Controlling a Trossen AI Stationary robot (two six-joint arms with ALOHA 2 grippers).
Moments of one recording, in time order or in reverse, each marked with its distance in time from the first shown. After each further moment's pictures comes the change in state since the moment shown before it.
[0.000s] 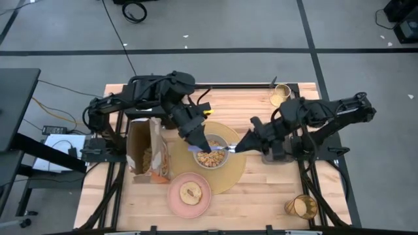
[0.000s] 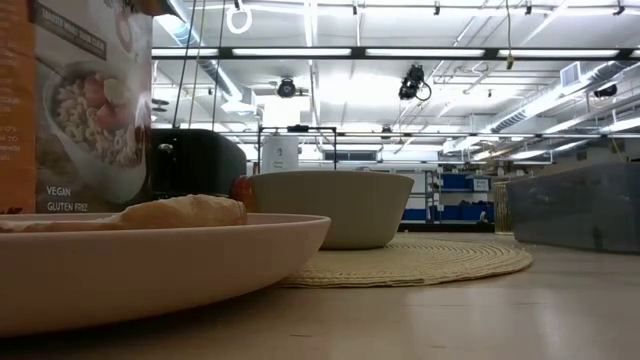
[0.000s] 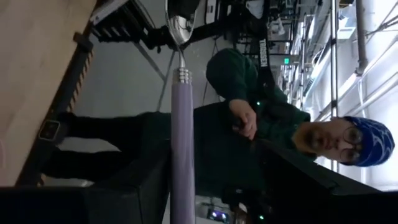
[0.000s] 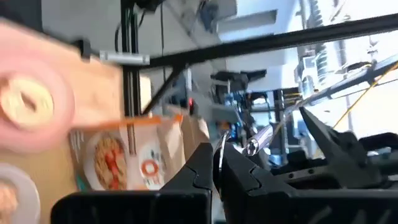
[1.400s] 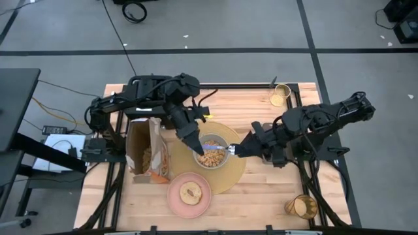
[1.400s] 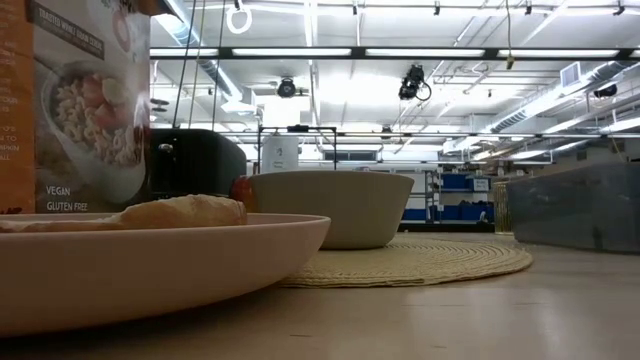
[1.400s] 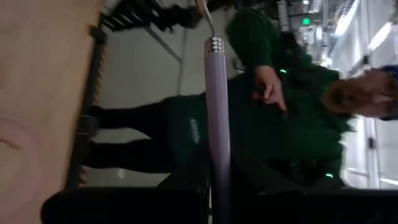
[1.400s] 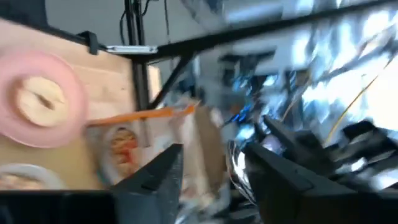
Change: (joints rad) left arm 0.022 0.014 0.000 -0.140 0.077 0.286; right arm 0.094 0.005 0.000 -0.028 0.158 0.020
